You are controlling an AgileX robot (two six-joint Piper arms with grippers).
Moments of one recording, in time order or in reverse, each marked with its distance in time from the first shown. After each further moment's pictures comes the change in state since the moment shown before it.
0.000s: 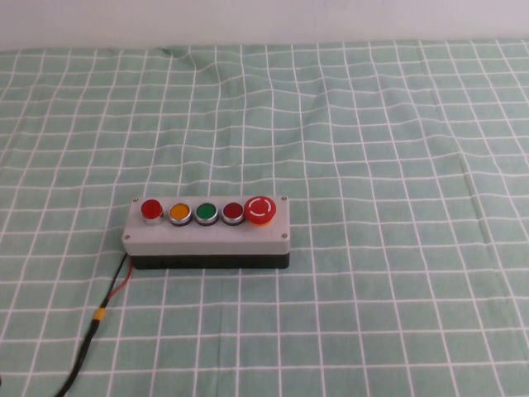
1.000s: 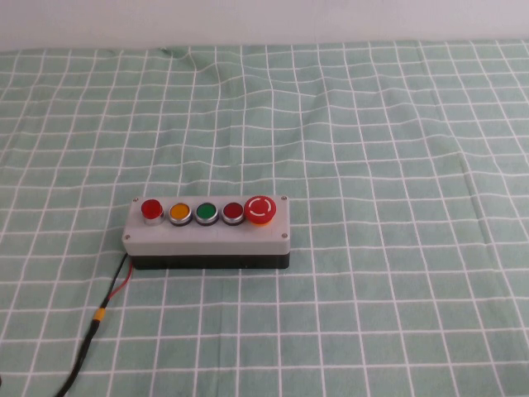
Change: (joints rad) right arm -0.399 -0.414 0.666 0.139 -0.131 -0.053; left arm 0.000 0.000 0.000 0.000 0.000 0.000
